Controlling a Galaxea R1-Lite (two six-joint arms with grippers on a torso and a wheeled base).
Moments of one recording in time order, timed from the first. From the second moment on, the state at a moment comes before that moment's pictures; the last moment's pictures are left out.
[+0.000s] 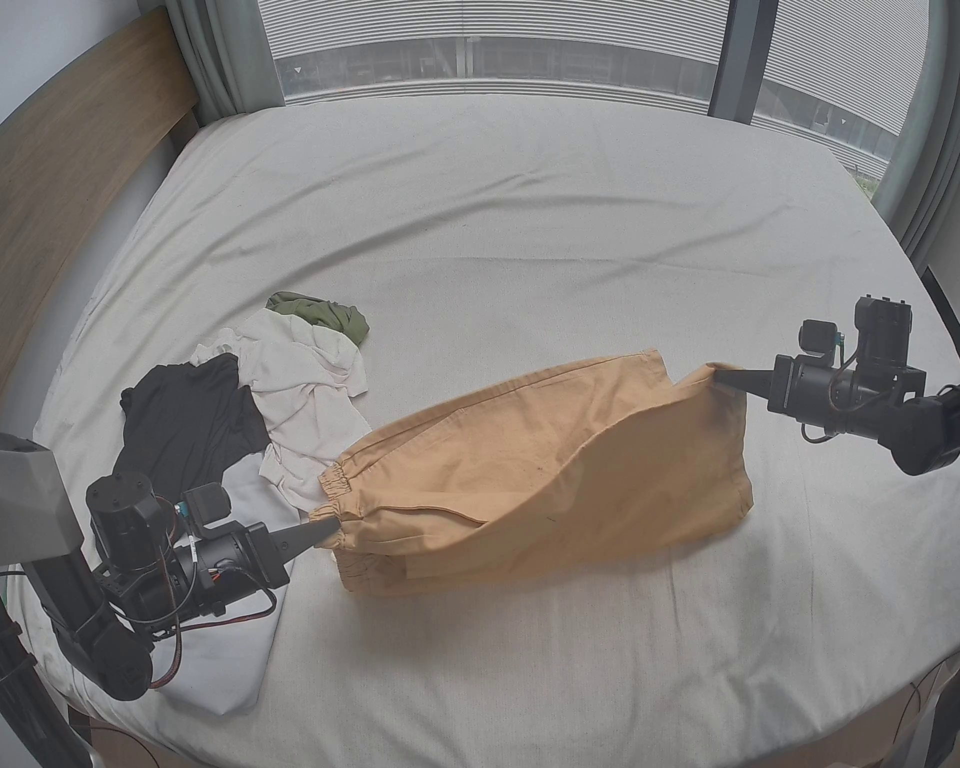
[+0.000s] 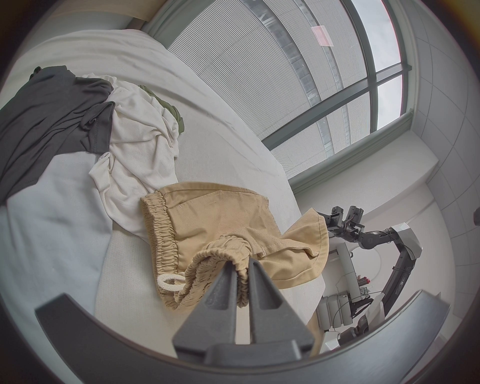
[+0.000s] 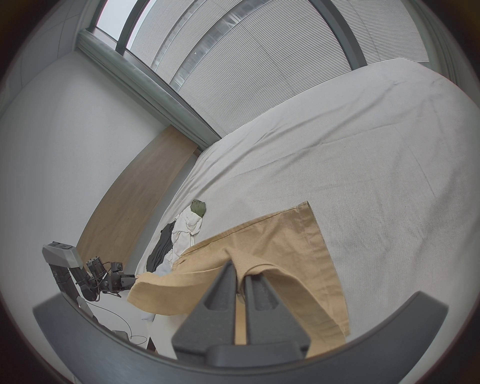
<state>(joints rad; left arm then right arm) -0.20 1.97 -0.20 -1.55 -0.56 -0.59 0.05 1.86 -0.97 -0.59 0.66 0.28</state>
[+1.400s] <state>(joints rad) -0.17 2.04 -0.31 -1.55 -0.44 -0.64 0.10 2.04 -1.17 -0.60 0.58 0.28</state>
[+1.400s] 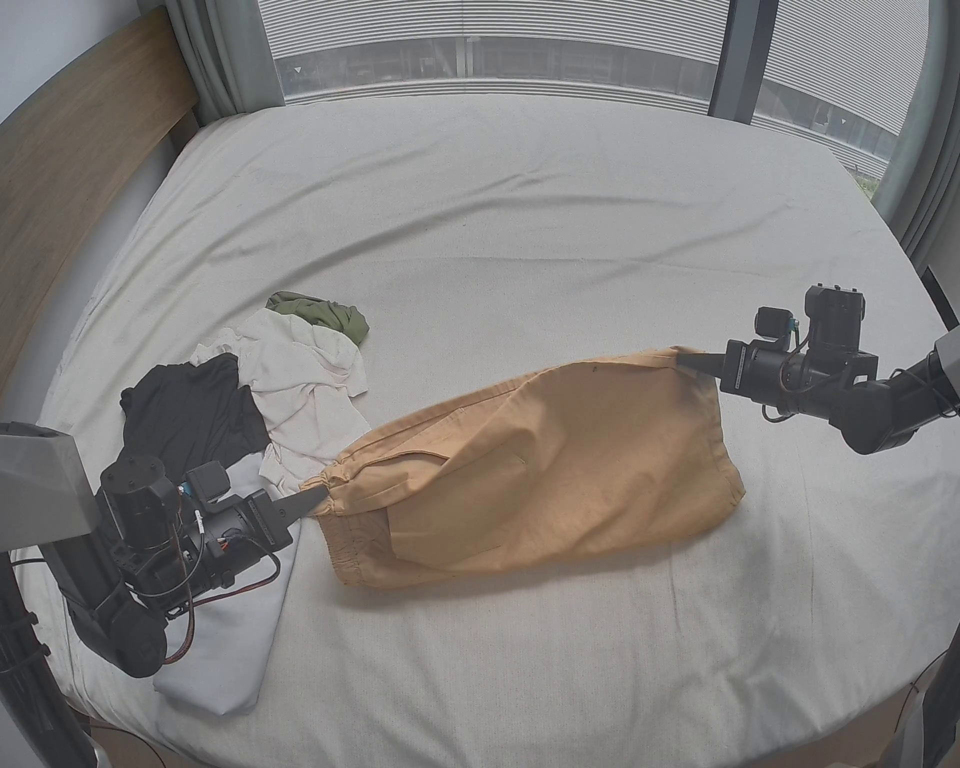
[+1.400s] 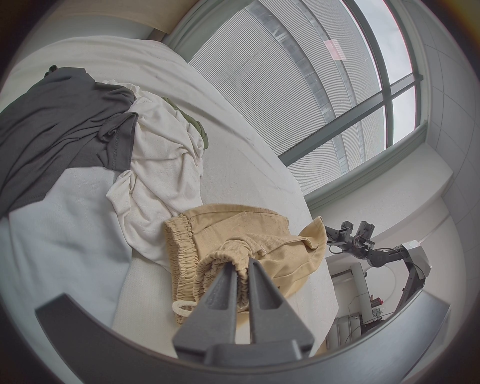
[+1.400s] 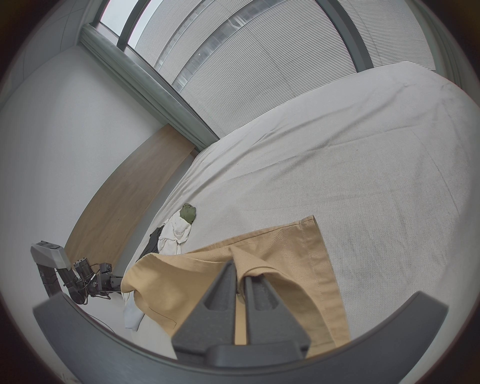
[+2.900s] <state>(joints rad) -0.13 2.07 -0.39 -1.55 -0.39 -0.64 0.12 2.10 -1.27 -0.64 0.48 0.28</state>
